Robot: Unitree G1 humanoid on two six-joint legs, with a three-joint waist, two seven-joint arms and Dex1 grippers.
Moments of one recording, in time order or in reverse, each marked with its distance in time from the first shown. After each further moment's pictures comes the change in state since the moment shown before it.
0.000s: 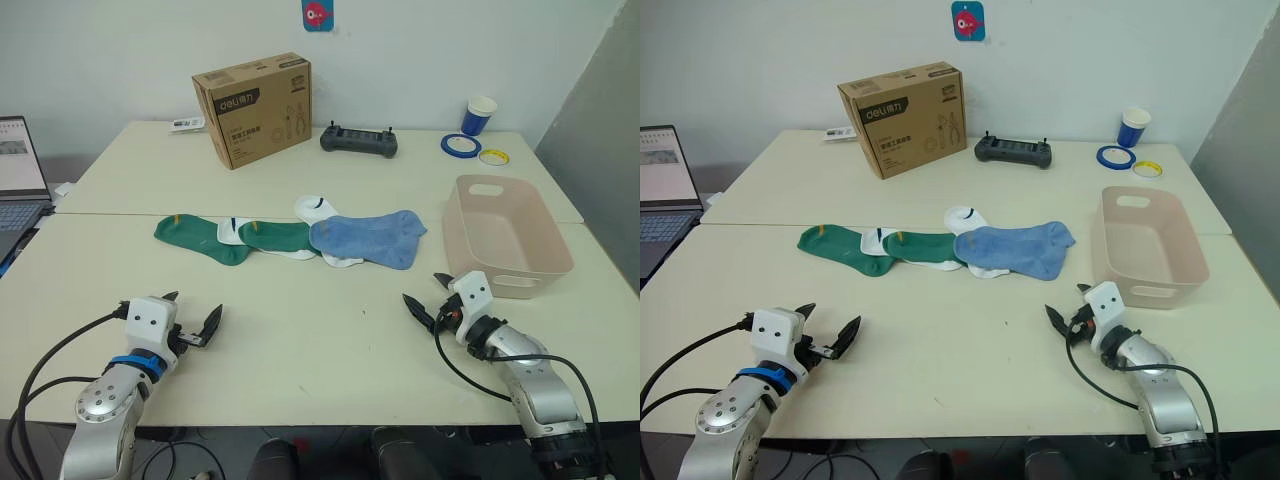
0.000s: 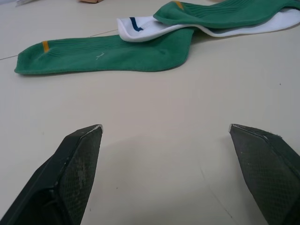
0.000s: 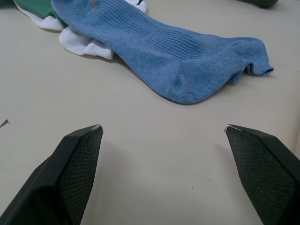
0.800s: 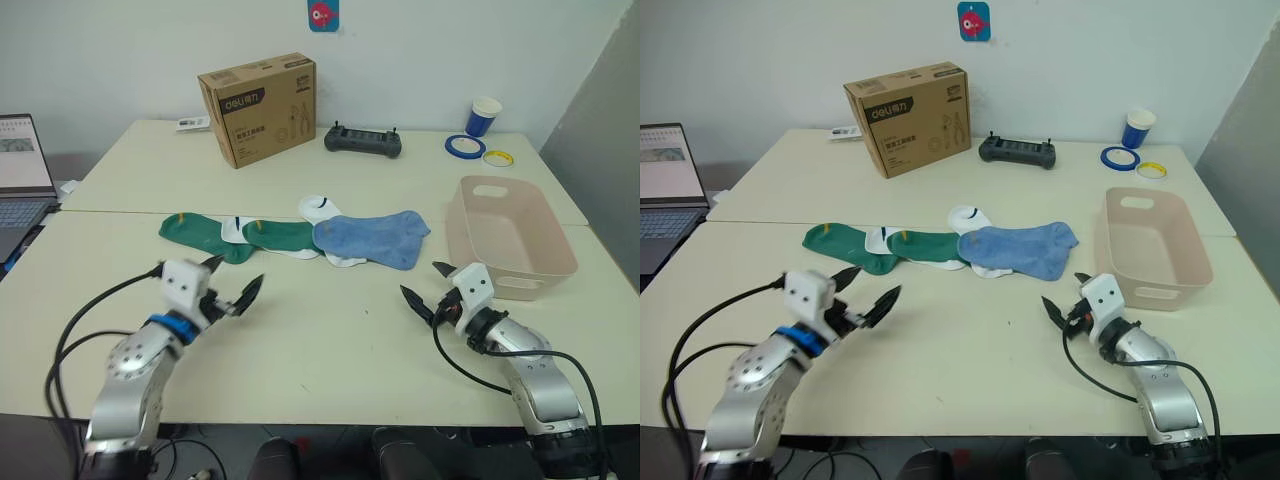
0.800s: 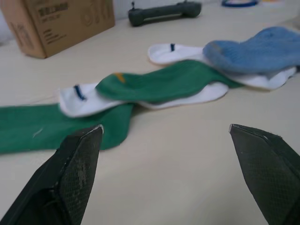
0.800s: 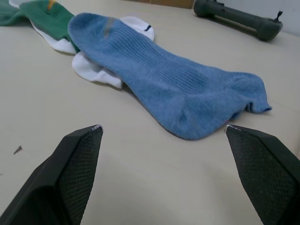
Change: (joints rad) left arm -0.248 -0.013 -0.143 -0.066 -0.079 0.091 -0.109; right arm -0.031 -0.001 0.001 -0.079 -0.027 0.002 0.002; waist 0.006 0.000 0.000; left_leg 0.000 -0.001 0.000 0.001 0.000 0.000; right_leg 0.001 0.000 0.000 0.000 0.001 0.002
